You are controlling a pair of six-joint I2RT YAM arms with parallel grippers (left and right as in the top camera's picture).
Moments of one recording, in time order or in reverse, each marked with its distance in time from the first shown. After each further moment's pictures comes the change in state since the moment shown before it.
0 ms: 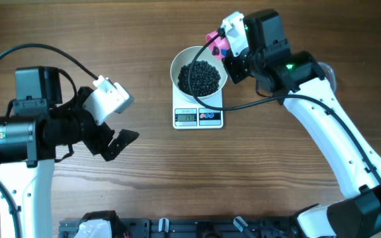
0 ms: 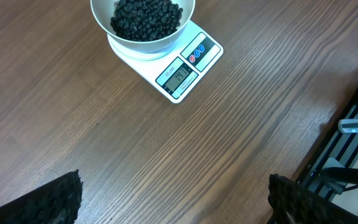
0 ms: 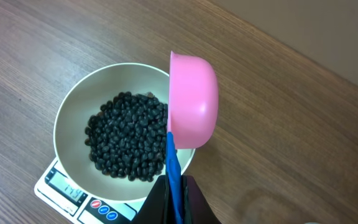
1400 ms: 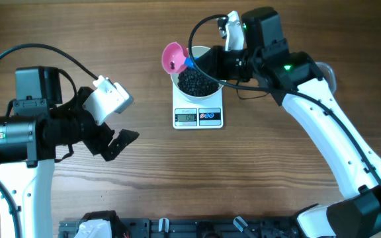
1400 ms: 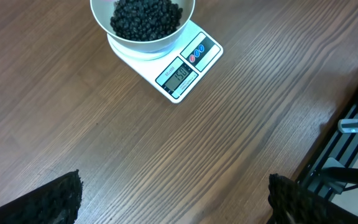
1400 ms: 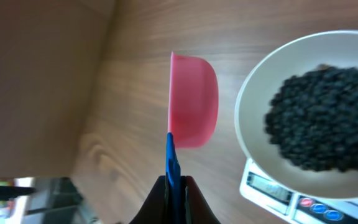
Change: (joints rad) left arm 0.000 0.000 0.000 0.000 0.000 0.000; right arm 0.011 0.001 0.000 0.101 -0.526 0.751
